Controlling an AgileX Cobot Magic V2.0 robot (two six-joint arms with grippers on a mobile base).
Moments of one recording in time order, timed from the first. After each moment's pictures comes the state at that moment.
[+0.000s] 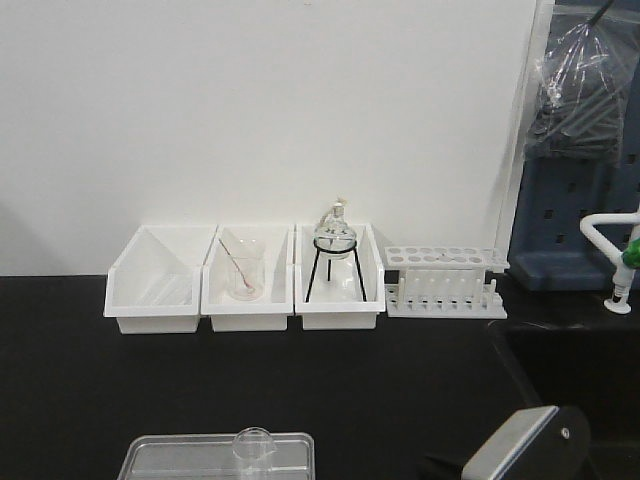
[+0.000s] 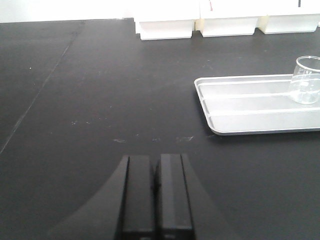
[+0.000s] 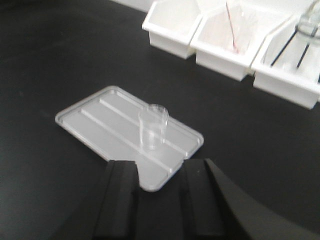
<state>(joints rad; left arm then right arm) 0.00 -0.02 0.03 -0.04 0.36 0.02 0.63 1.06 -0.50 -0.49 -0.11 0.45</state>
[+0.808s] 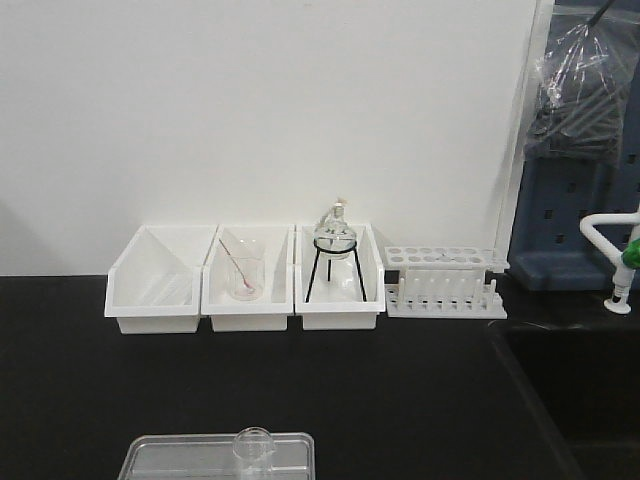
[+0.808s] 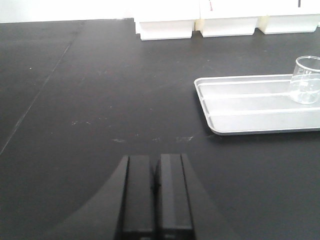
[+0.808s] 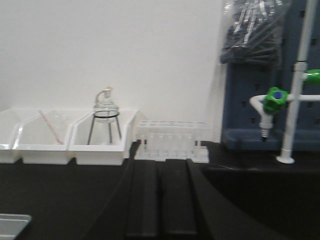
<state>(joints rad) 0.00 -0.02 0.03 -0.04 0.36 0.02 0.05 0.23 -0.11 -0.14 -0.11 0.19</state>
